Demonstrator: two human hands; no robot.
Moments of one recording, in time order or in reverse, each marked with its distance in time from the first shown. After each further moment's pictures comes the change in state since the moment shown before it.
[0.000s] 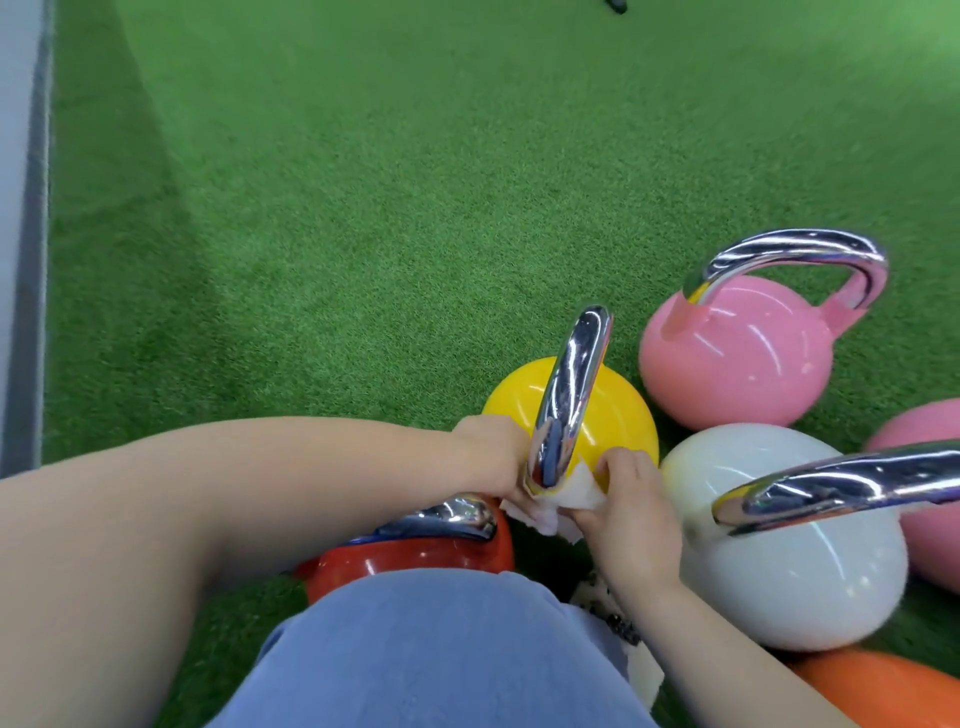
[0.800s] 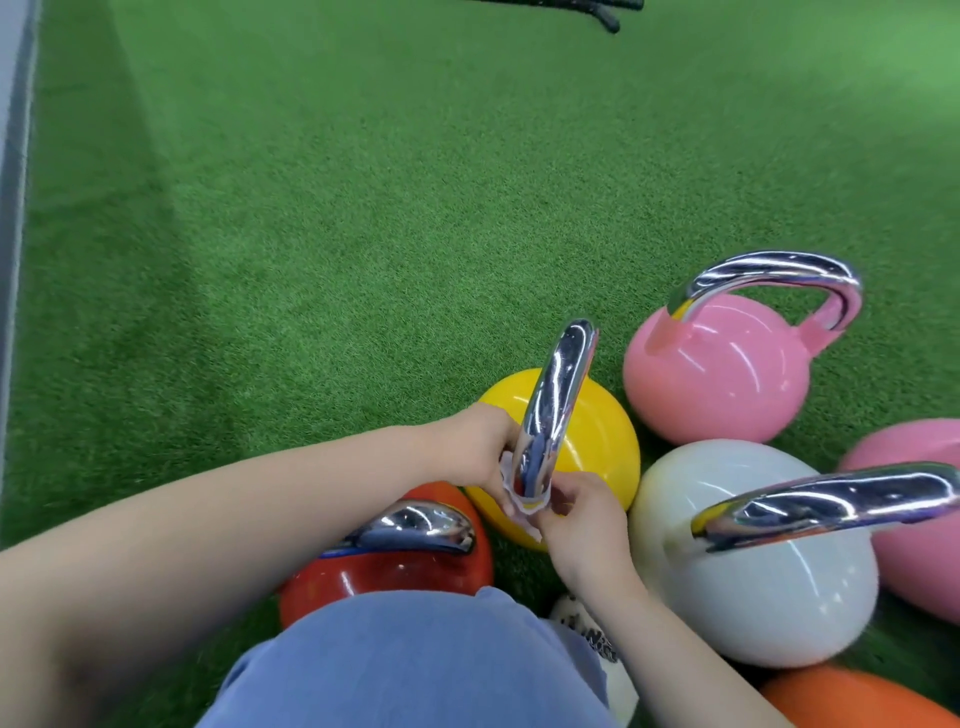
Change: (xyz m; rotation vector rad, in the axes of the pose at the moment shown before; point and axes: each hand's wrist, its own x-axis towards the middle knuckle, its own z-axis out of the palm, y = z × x) left_hand -0.013 -0.014 -0.018 -0.459 0.105 0.264; right_hand 0.002 -0.041 -0.022 0.503 -0.240 0.127
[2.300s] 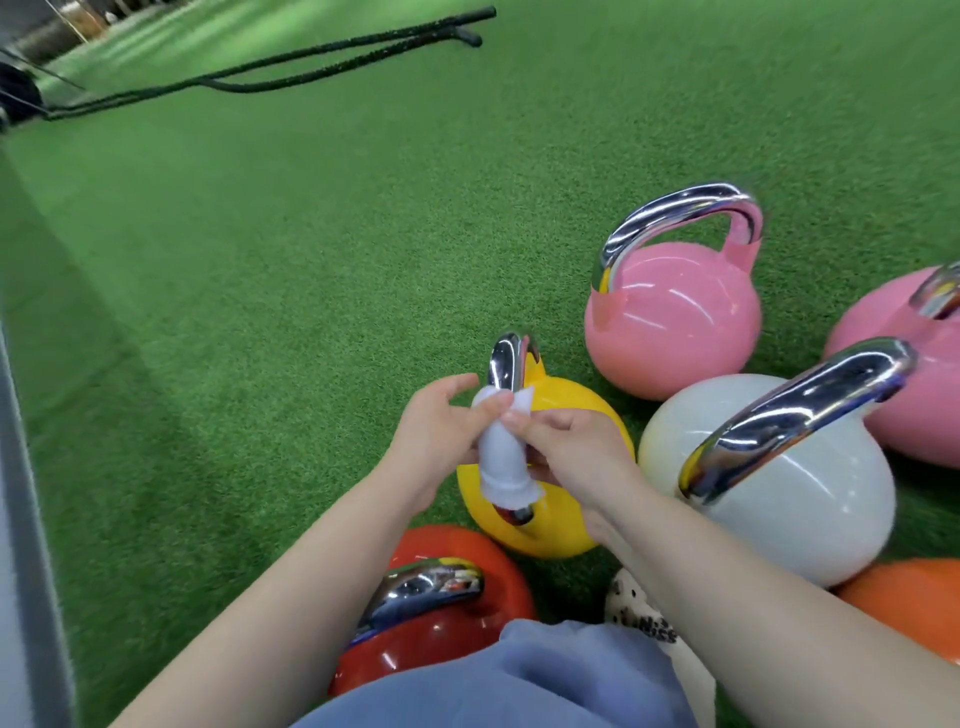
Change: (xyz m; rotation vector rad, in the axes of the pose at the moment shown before) left_hand 0.000 0.040 -0.026 -0.714 0.459 -0.236; right_hand 0.028 -0.040 -0.033 0.816 0.067 0.316
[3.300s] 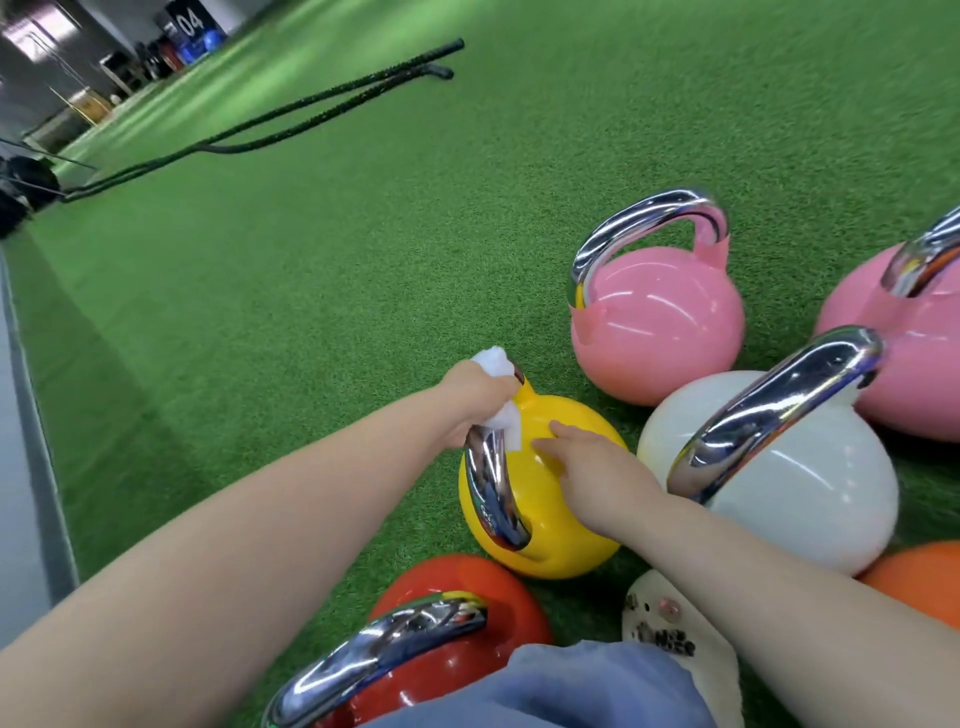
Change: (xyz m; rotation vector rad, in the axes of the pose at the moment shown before) left_hand 0.047 0.058 0.040 0.474 -0.057 -0.250; right_hand 0.023 0.011 -0.044 -1.206 -0.201 -0.258
